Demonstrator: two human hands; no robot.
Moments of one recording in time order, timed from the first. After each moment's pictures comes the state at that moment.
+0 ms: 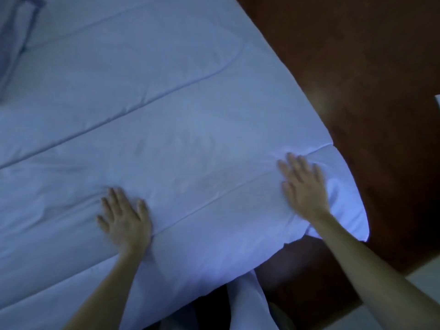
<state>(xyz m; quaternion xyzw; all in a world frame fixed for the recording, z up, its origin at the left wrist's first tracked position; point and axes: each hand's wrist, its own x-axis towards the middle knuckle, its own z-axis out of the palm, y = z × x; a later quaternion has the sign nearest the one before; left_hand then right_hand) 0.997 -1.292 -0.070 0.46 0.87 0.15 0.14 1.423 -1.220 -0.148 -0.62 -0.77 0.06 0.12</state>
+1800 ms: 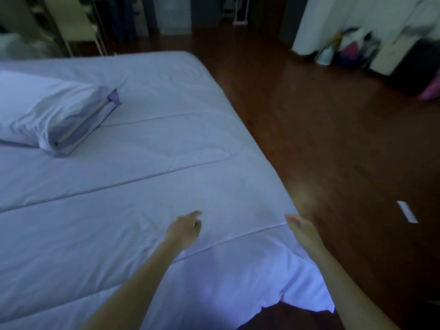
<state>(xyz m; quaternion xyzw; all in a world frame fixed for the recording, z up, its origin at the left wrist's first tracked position) 1.064 -1.204 -0.010 0.59 0.73 0.11 0.31 1.480 -1.154 -0.084 -0.74 -0.56 0.31 0.21</state>
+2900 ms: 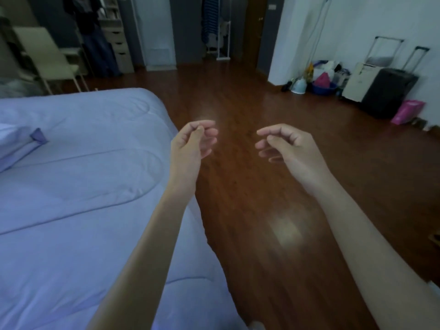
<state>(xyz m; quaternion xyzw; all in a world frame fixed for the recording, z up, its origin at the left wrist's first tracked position) 1.484 -1.017 0.286 0.42 0.46 0.66 0.41 1.705 -1.018 0.319 -0.47 -0.68 0.35 0.43</state>
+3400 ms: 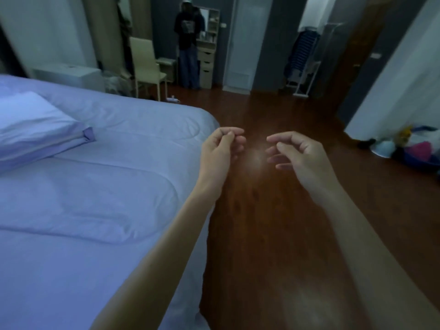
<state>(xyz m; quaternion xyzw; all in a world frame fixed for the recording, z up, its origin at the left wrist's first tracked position) 1.460 -0.761 0.312 0.35 0.52 0.73 0.28 1.633 -0.696 0.354 -0.33 -0.77 0.40 0.37</state>
